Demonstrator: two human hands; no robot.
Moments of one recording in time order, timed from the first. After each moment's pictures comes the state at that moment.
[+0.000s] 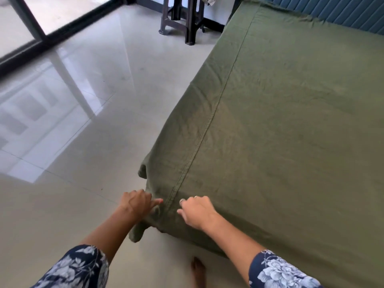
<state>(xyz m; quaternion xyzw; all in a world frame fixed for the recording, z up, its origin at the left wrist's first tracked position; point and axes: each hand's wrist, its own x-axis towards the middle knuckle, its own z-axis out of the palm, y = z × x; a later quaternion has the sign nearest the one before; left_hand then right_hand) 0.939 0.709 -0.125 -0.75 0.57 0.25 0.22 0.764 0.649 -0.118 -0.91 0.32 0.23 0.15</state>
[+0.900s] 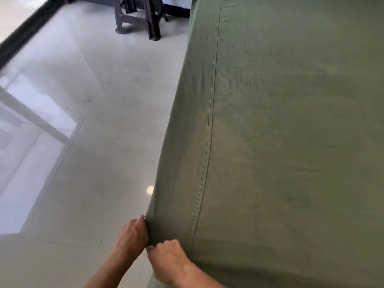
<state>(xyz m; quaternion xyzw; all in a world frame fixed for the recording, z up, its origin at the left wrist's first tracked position) 1.039 0.598 -0.172 -0.77 0.53 0.35 0.07 0.913 0.599 -0.141 -0.86 0.32 0.22 0.31</state>
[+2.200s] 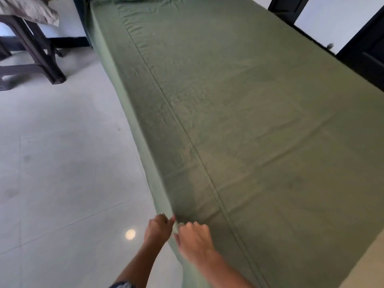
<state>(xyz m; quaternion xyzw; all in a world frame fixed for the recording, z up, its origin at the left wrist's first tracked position) 1.119 0.356 -0.179 -0.65 0.55 0.52 0.04 1.024 0.421 -0.128 -0.62 0.73 0.15 0.25</state>
